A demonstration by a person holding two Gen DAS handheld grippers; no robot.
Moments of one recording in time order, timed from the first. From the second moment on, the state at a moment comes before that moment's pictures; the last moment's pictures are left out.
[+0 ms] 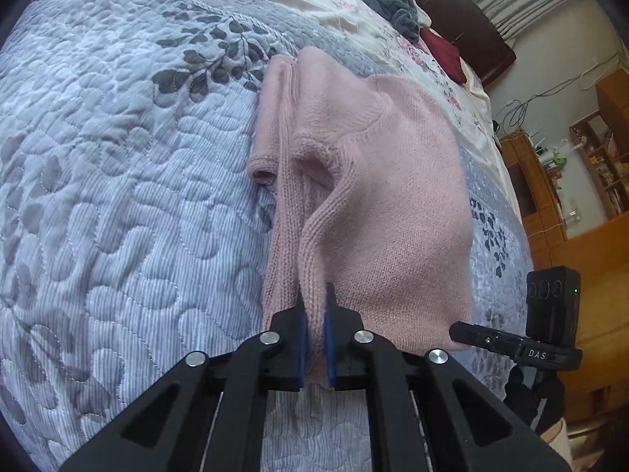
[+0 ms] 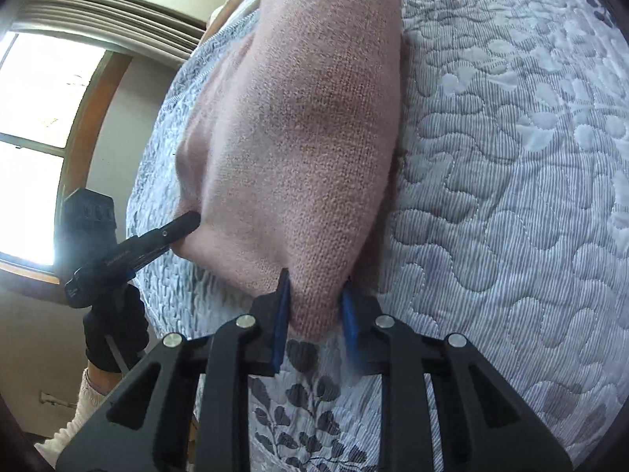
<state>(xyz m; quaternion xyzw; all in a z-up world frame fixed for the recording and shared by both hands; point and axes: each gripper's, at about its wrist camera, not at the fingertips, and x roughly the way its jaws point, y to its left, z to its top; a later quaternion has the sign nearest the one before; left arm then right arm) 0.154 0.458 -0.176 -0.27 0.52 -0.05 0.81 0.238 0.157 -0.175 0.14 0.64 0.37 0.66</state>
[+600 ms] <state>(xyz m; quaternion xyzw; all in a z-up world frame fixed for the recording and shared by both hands) 0.244 0.484 -0.140 -0.25 0.50 0.01 0.83 0.237 0.176 -0.171 0.11 0.63 0.37 0.68</state>
